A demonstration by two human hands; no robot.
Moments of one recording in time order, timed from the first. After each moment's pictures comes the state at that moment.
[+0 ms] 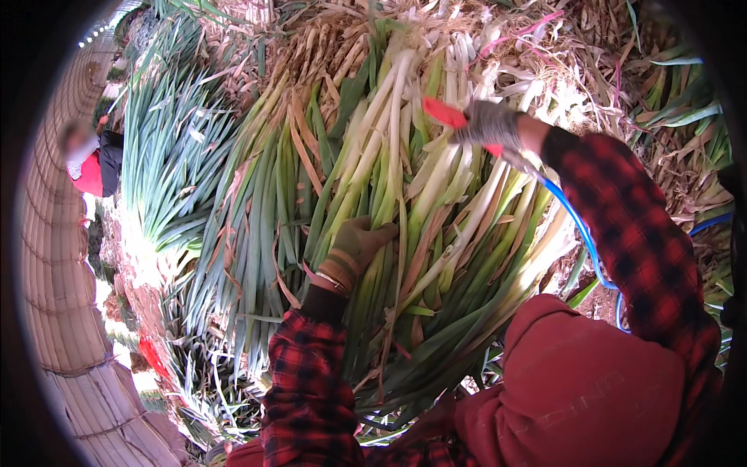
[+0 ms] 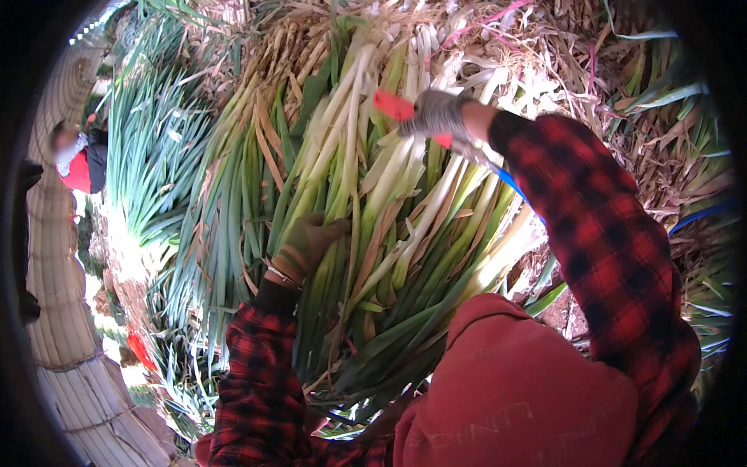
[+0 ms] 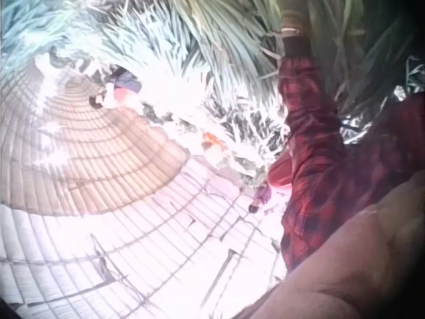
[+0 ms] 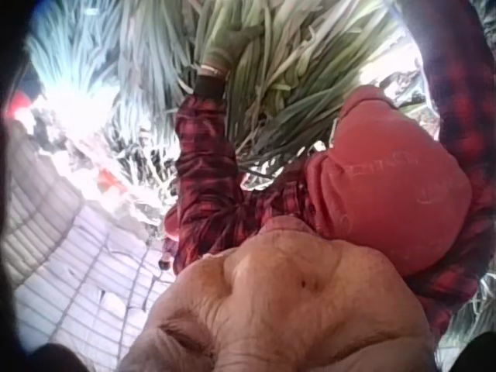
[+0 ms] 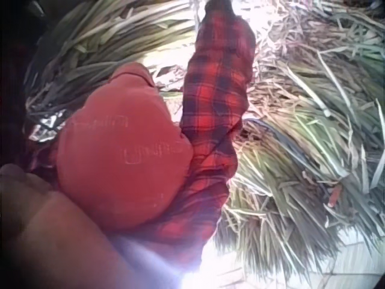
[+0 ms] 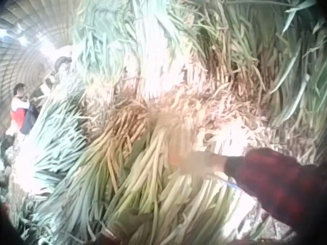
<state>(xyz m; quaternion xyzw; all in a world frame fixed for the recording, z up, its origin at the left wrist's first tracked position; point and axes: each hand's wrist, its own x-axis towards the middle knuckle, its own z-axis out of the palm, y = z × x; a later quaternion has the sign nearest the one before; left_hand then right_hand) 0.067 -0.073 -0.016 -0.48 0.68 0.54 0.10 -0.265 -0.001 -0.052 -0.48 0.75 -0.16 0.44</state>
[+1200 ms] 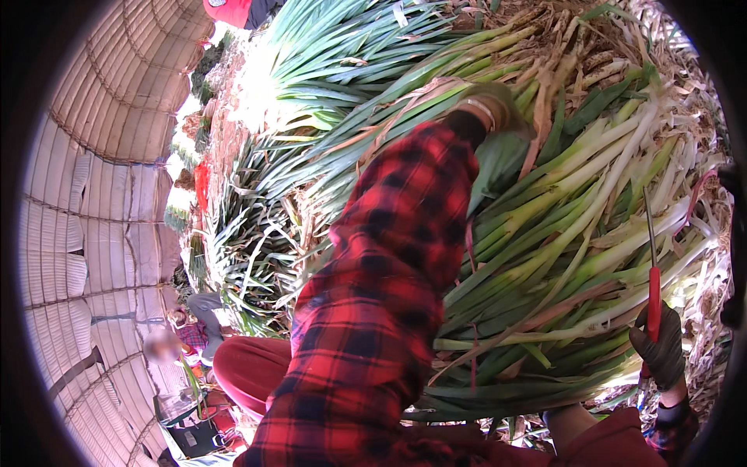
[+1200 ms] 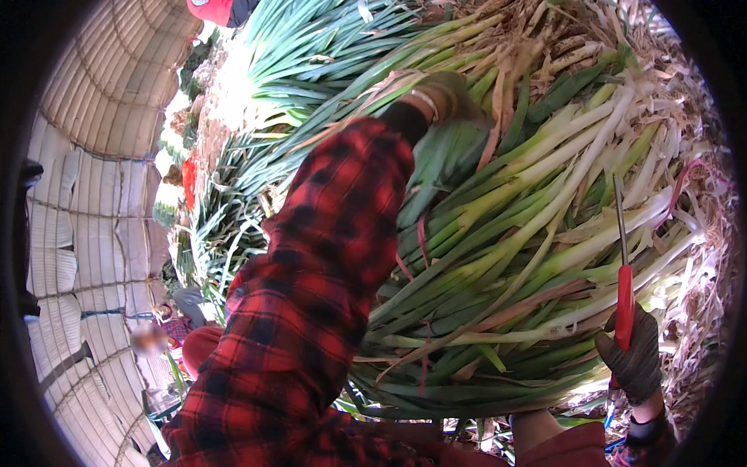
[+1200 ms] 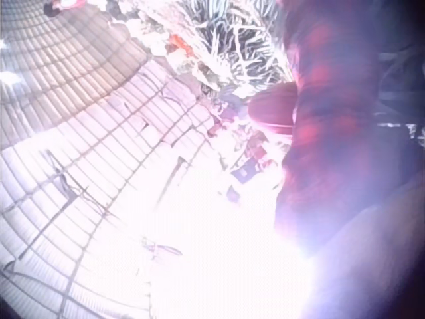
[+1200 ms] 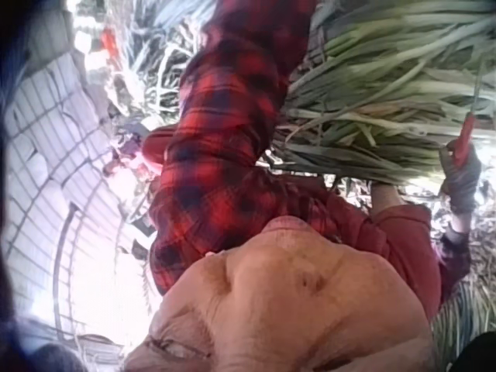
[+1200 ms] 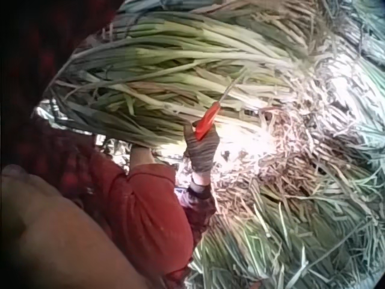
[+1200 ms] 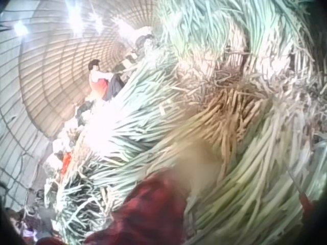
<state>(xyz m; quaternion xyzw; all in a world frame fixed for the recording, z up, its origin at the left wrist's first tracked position) 0.077 -0.295 -0.014 -0.48 0.84 0.11 0.22 -0.174 0.102 0.000 -0.48 0.68 -0.30 0.46</state>
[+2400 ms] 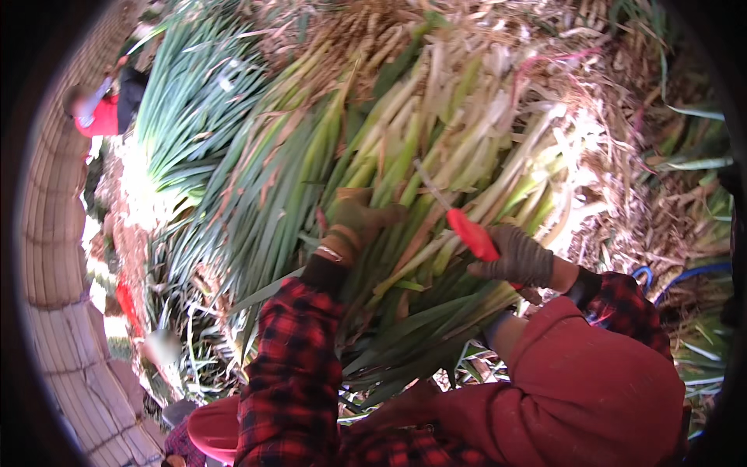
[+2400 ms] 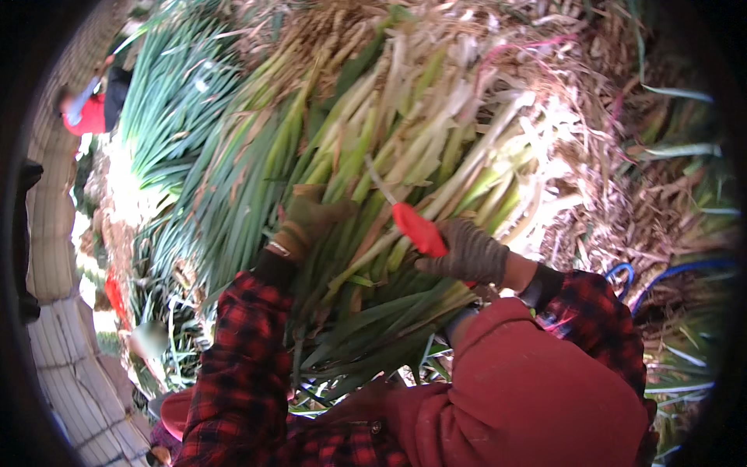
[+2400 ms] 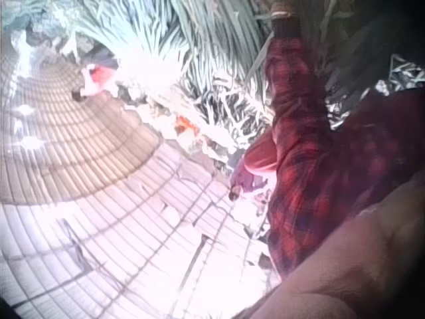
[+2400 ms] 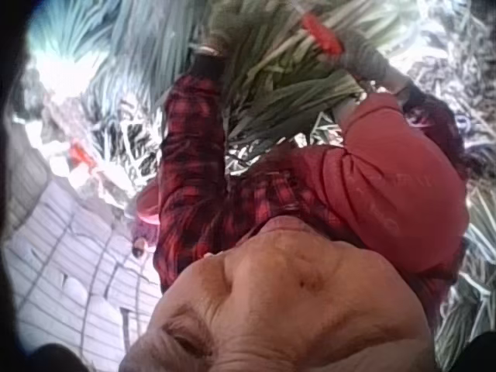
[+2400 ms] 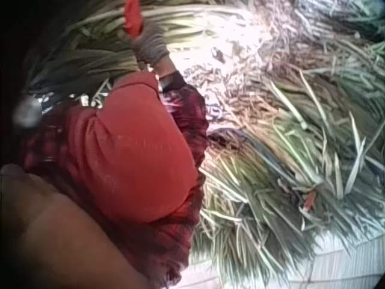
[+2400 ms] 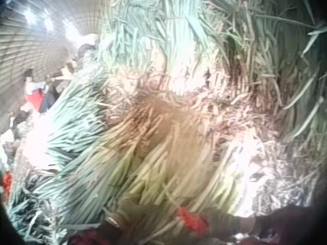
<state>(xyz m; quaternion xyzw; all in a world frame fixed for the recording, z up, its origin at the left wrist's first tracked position) 0.077 -0.058 0.010 -0.53 0.69 0.49 0.06 -0.152 0.139 -0.012 -0.55 0.58 -0.26 0.55</state>
